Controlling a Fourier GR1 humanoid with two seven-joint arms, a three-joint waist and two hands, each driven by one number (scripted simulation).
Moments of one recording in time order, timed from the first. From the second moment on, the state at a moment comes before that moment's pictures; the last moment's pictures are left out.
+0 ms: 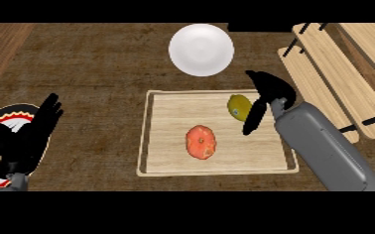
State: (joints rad) left arm 0.01 0.50 -0.07 -1.39 0.31 0.11 0.03; right arm -0.64 -0.37 0.48 -1.23 0.27 0.28 0.91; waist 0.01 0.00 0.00
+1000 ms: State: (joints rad) left arm 0.00 0.40 0.04 -1.36 0.20 0.03 0.04; right arm -0.62 -0.20 0.31 -0.95 0.53 0.26 0.64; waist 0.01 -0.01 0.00
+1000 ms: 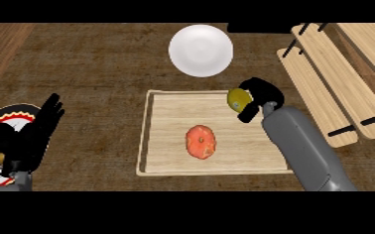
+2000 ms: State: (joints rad) left arm 0.04 0.37 0.10 -1.43 0.16 -0.02 0.09; right arm -0.62 -0.20 0.22 -1.09 0.75 0.15 0.71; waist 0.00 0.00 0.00
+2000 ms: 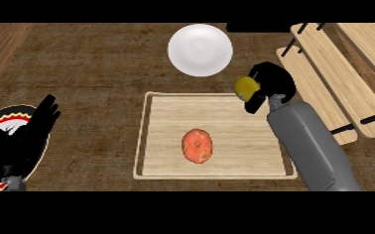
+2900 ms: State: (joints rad) left arm 0.02 0.36 0.11 -1.40 0.15 -0.02 0.09; right arm -0.94 -0.05 0.04 -1.18 1.29 -0.10 1.23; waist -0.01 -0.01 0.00
